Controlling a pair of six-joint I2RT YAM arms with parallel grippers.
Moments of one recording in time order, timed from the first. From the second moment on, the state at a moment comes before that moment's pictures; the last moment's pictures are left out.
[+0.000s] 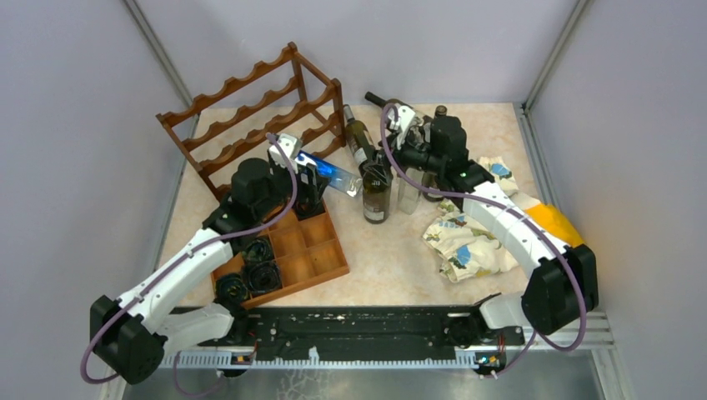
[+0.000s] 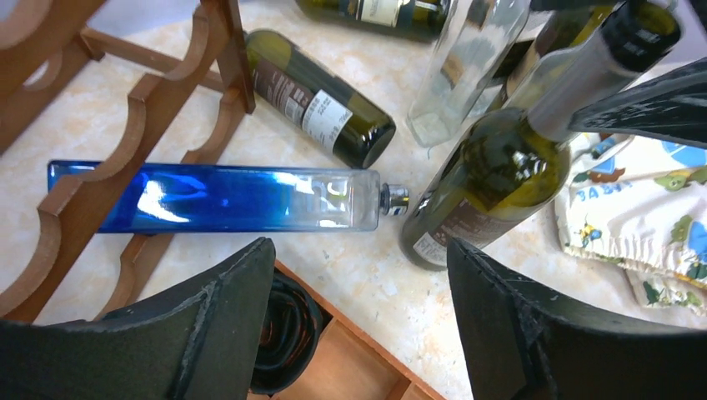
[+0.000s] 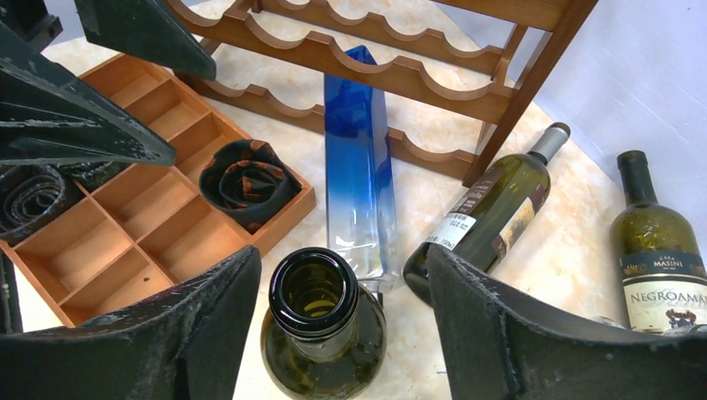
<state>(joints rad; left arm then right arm) -0.58 1.08 0.85 0.01 0.02 -0.14 0.46 1.35 1.12 -0.02 -0.58 -0.21</state>
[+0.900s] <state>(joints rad) -0.58 1.03 0.83 0.05 0.04 -0.14 0.46 1.38 1.39 -0.13 -0.65 -0.11</state>
